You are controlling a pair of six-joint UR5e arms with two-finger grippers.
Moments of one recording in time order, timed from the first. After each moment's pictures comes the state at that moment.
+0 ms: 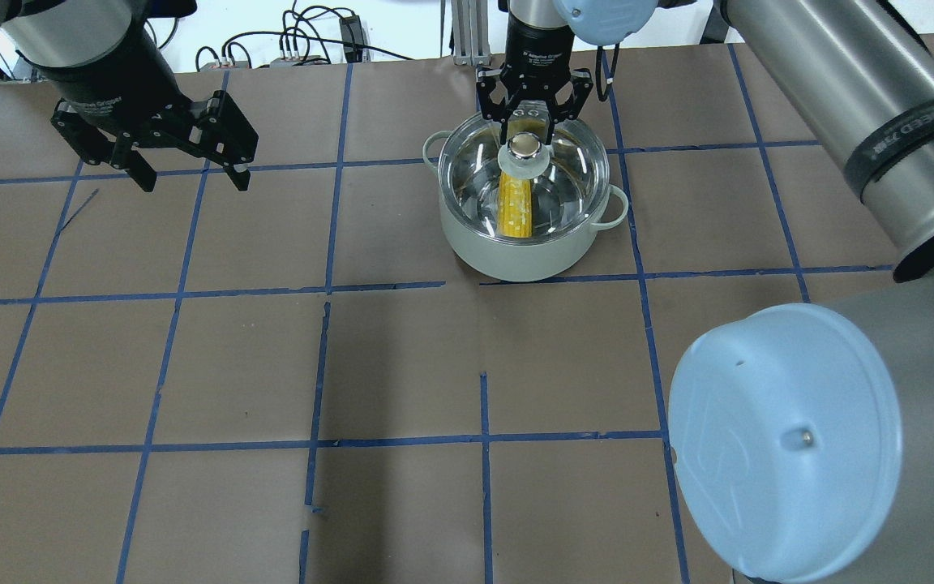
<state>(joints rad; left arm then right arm) -1.55 -1.58 -1.47 -1.67 1.58 0.06 1.77 -0.93 1.01 -1.55 -1.46 0.19</state>
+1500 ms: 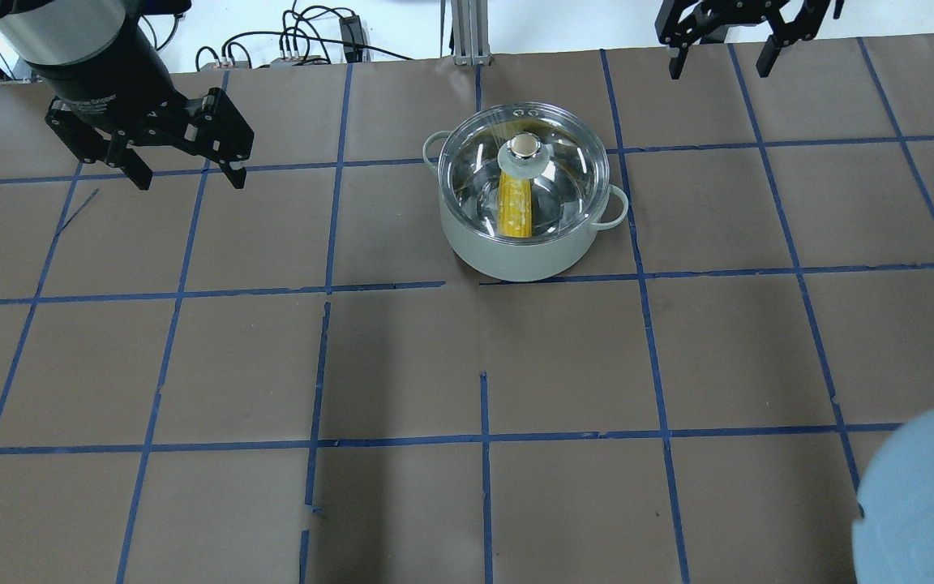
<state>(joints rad) -1.54 -1.58 -1.47 -1.67 1.58 0.06 1.53 -1.24 1.14 -1.39 -1.56 -0.02</state>
